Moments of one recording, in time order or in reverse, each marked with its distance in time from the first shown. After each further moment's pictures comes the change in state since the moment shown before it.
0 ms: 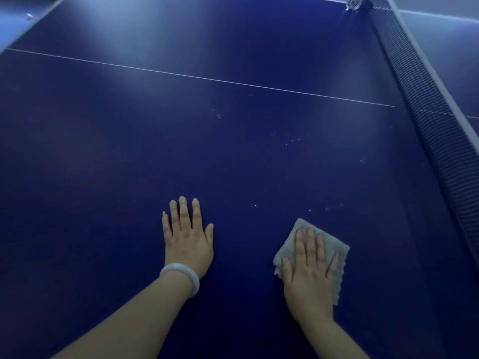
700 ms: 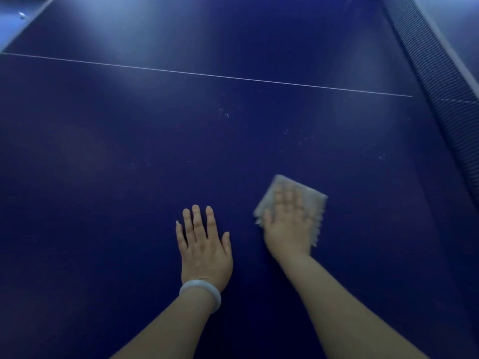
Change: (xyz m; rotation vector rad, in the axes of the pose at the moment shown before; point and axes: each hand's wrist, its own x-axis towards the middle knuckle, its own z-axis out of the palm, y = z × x) left_hand -0.001 -0.001 0.006 -0.017 0.037 0.009; right_hand 0.102 -0.084 -0.011 0.073 0.033 -0.032
